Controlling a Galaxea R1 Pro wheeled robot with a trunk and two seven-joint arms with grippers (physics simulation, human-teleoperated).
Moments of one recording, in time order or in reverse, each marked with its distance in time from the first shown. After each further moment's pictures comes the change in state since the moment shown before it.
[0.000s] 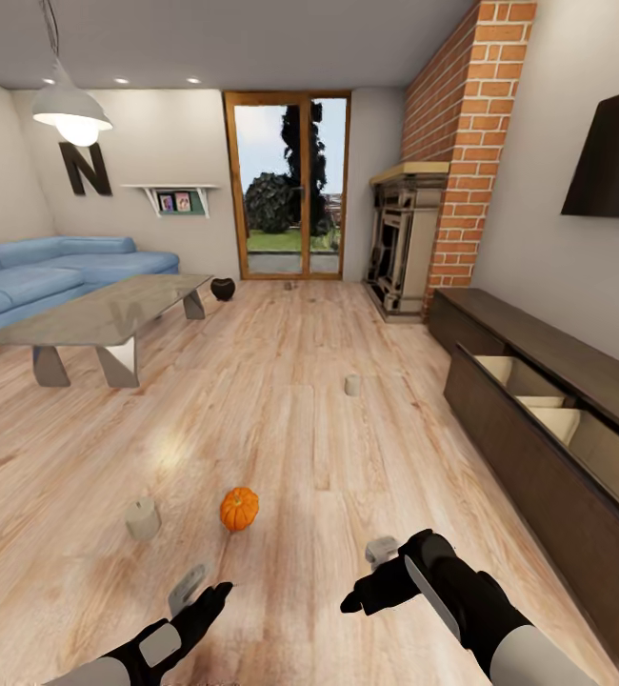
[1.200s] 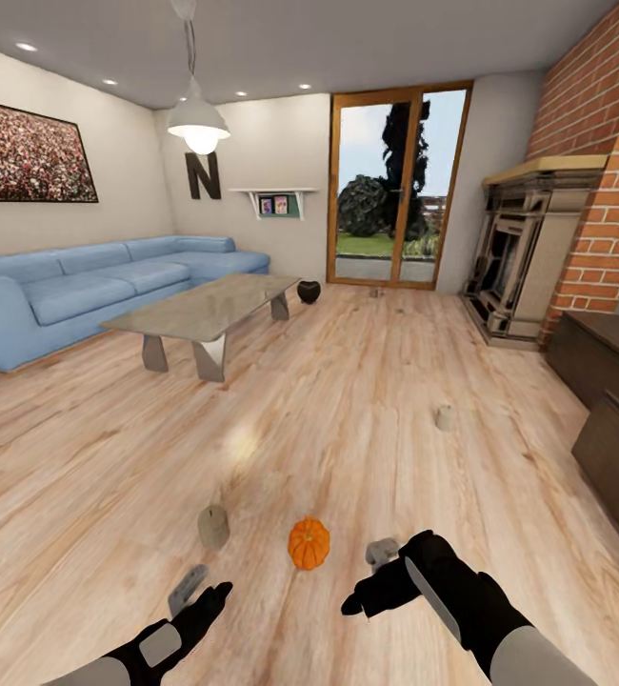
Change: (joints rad) left arm 0.000 -0.001 0.002 0.001 0.003 -0.001 0.001; right arm 0.000 0.000 0.000 0.010 0.000 0.000 0.001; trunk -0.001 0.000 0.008
